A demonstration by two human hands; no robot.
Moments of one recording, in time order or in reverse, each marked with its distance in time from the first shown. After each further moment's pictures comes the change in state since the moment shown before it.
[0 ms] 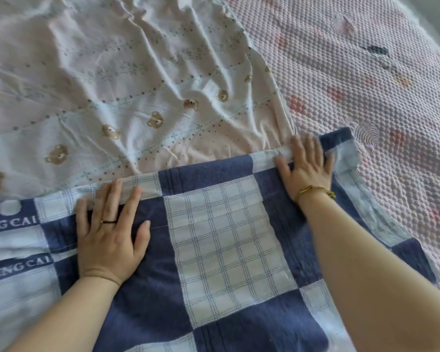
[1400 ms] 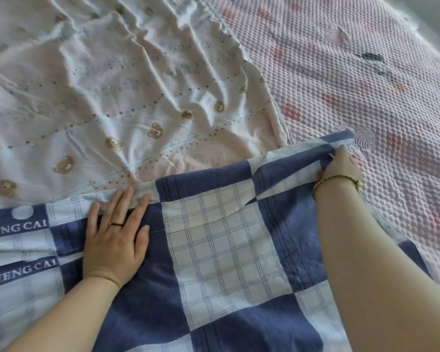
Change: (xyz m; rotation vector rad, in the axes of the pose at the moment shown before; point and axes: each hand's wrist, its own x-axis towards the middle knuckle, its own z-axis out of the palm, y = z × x) left_hand 0.005 0.000 -0.009 -0.030 -0.208 0.031; right_hand 0.005 0.011 -0.038 1.561 0.280 0.843
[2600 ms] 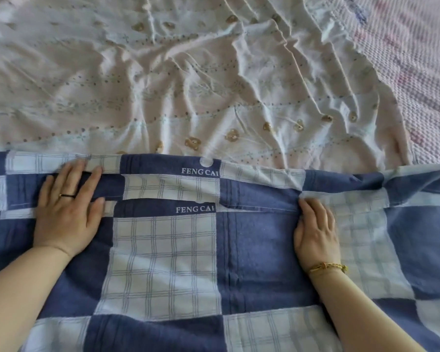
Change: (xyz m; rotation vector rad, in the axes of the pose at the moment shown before) left_hand -0.138 -0.246 -0.072 0.139 0.165 -0.306; right_hand -0.167 0.191 0.026 -0.961 -0.322 -1.619
